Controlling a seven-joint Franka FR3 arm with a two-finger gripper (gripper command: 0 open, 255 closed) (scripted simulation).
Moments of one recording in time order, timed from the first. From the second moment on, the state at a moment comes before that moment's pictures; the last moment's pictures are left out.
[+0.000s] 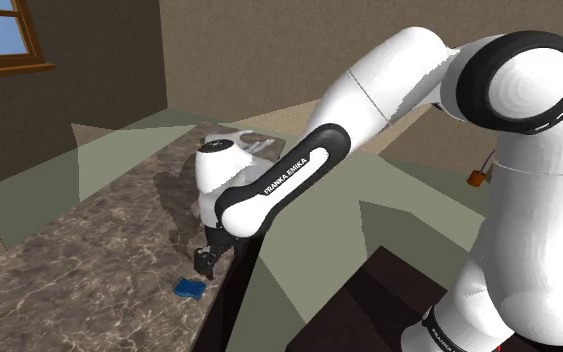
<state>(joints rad) 0.26 0.39 0.25 -2.13 -0.12 2.40 0.48</state>
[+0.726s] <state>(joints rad) 0.35 0.67 0.22 -1.89 -0.19 2.45 0.56</state>
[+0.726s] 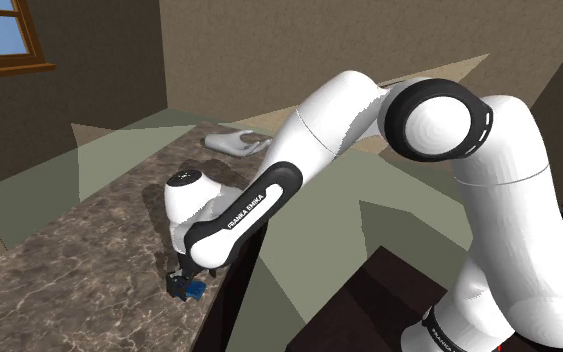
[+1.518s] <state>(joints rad) 0.36 0.71 0.21 -1.88 -0.20 2.48 0.56</state>
